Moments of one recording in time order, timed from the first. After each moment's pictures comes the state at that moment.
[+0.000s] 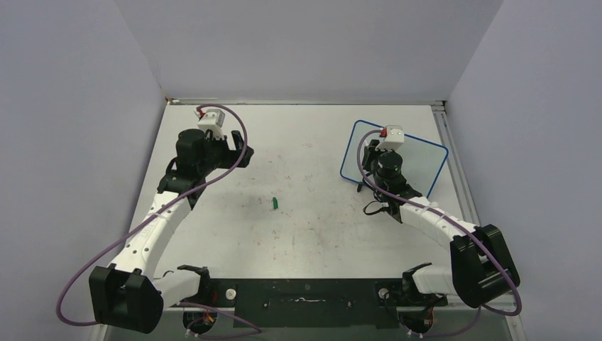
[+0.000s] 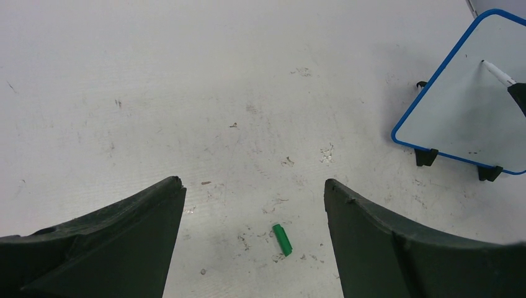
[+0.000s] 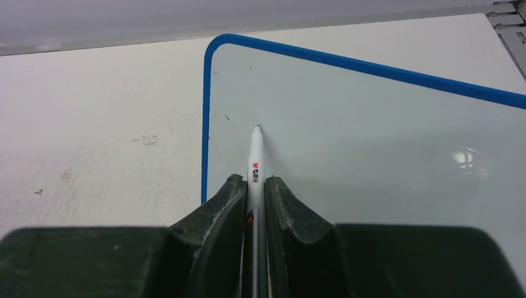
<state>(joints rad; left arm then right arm) -0.21 1.13 0.93 -0.18 0.18 -0.27 0.39 1.29 0.62 0.47 0.33 0.20</state>
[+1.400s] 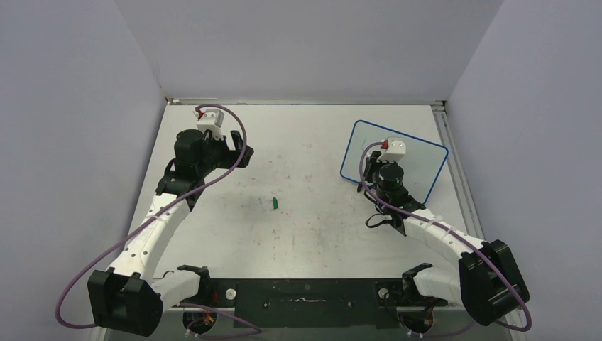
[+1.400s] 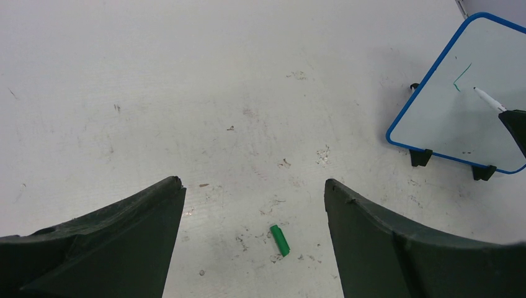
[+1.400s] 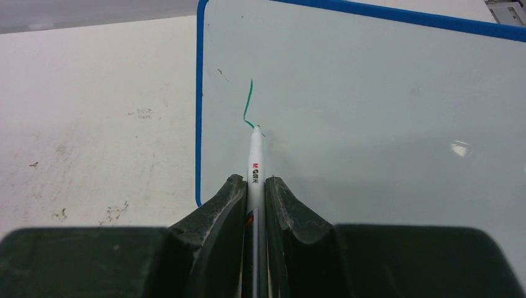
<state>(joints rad) -0.21 1.11 0.93 -0.18 0.19 -0.27 0.43 1.18 0.52 0.43 0.38 0.21</state>
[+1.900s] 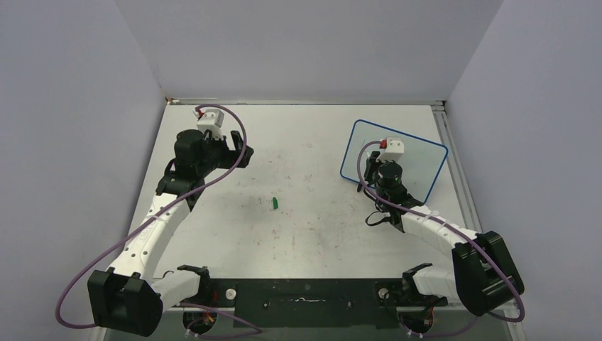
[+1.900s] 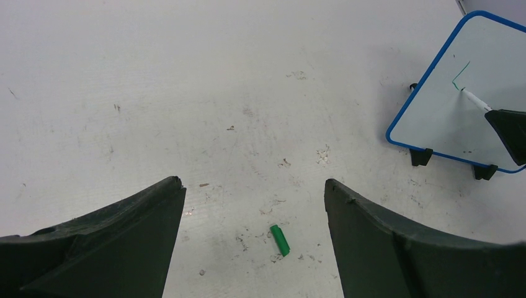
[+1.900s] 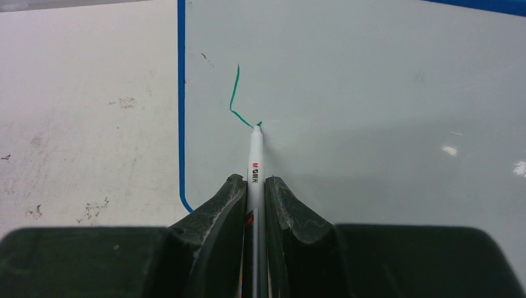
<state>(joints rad) -0.21 1.11 0.93 -0.18 0.19 -0.27 0.40 1.23 0.52 0.45 0.36 0.19</state>
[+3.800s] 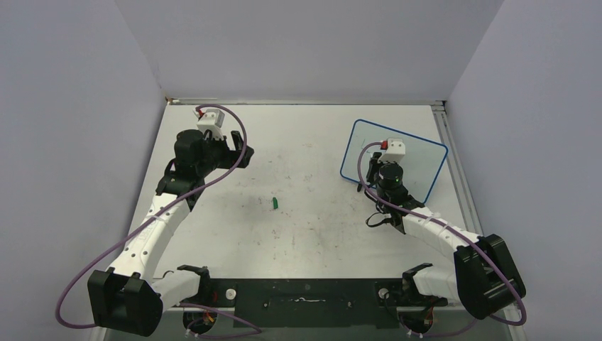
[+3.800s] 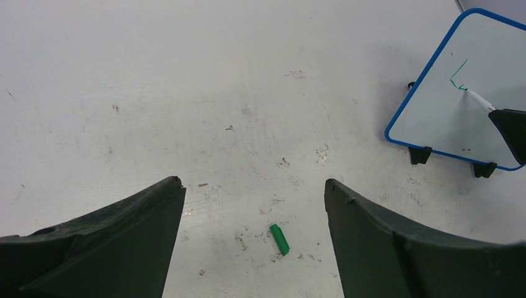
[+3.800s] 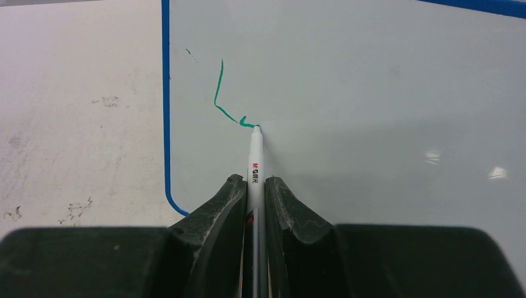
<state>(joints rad) -0.21 1.11 0.93 -0.18 0.20 -0.27 0.40 1.22 0.51 0.44 0.39 0.17</state>
